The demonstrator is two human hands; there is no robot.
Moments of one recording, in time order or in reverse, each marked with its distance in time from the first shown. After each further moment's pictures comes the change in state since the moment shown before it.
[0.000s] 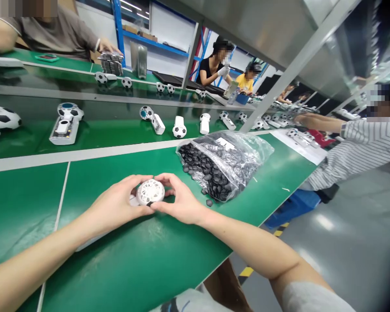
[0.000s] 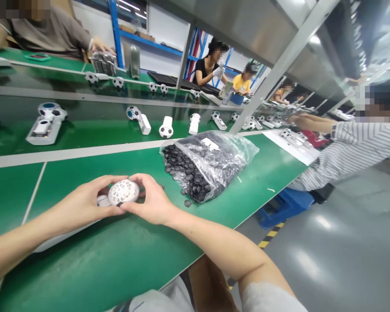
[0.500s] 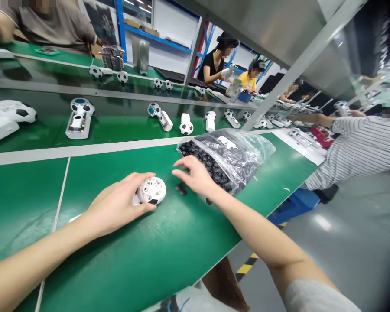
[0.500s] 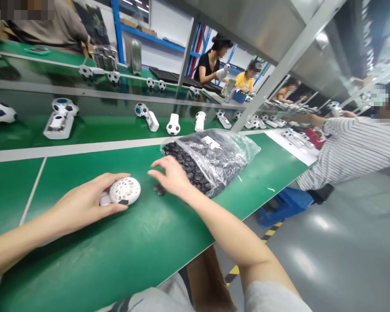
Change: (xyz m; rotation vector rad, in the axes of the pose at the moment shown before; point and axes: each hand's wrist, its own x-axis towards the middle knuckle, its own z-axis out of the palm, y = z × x) left_hand -0.007 0.011 -0.001 0.244 -0.016 -0.008; right_hand 0.025 0.017 -0.051 -0.580 0.095 0.014
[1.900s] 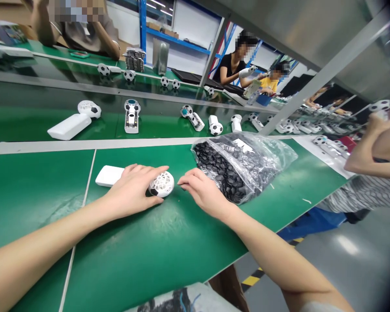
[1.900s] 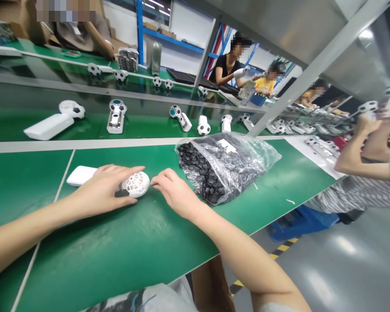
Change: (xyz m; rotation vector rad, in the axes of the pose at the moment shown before) left_hand 0.000 -0.007 -0.007 0.167 0.046 0.135; right_hand -0.028 -0.029 0.003 0.006 -0.064 -0.399
